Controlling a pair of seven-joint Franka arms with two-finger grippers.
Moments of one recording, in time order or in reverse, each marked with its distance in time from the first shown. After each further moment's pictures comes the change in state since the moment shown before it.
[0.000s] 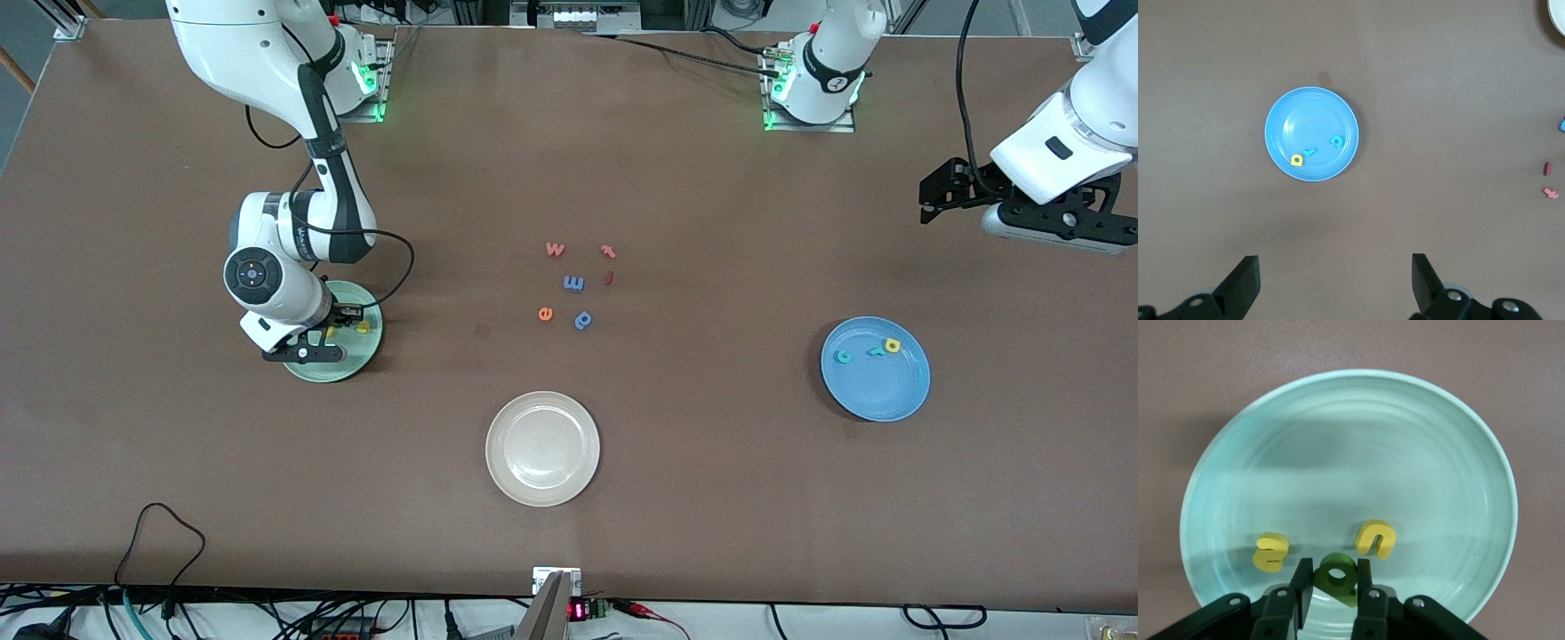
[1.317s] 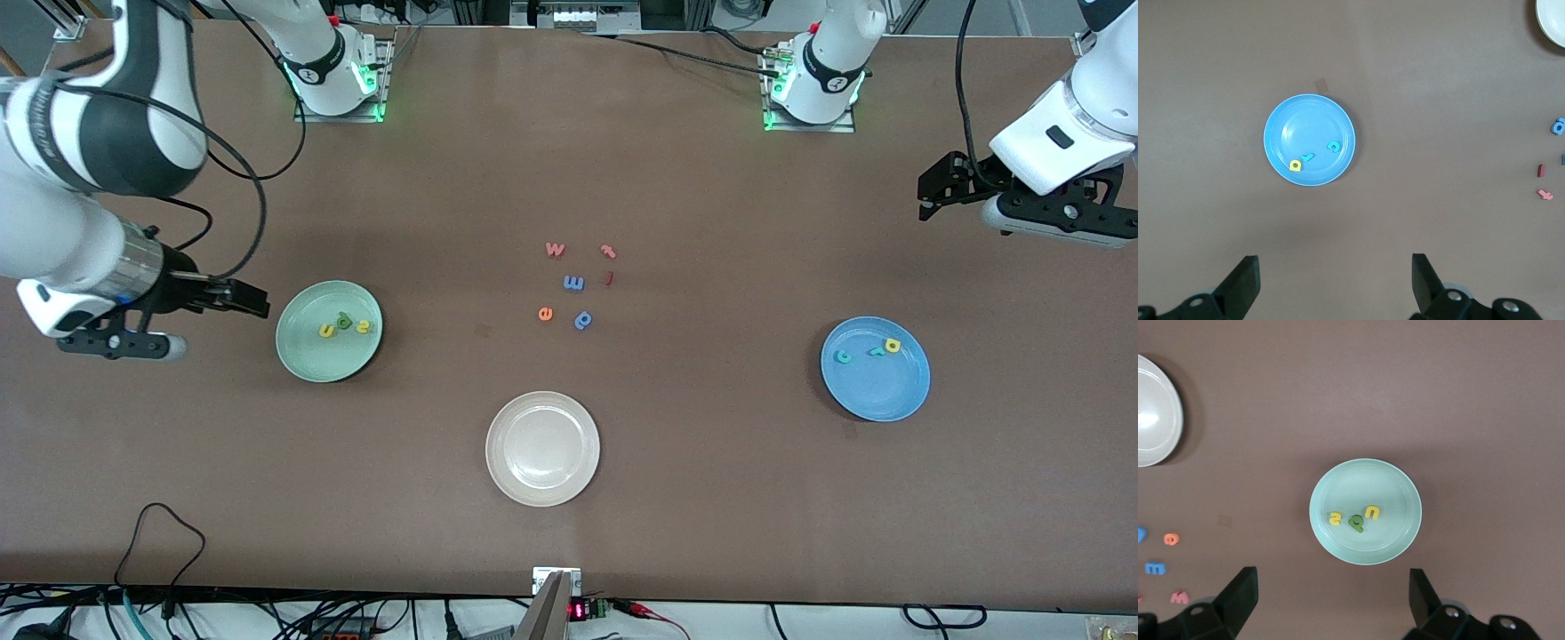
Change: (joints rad) left arm 0.000 0.000 -0.015 0.021 0.000 -0.007 0.000; right arm -0.126 -0.221 -0.064 0.522 0.017 -0.616 0.013
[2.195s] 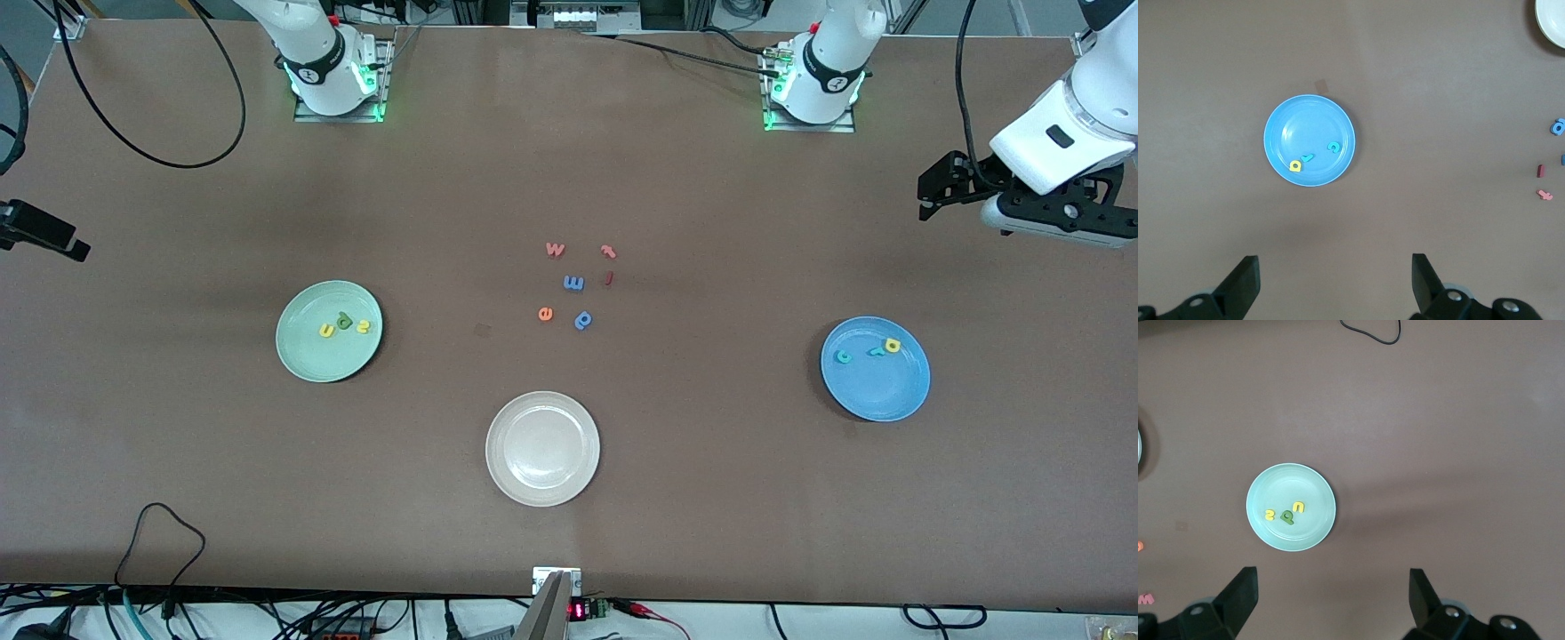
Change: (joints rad) left arm 0.000 0.000 0.000 0.002 0.000 0.000 0.000; right arm -0.570 -0.205 0.426 0.011 -0.194 -0.090 -0.035
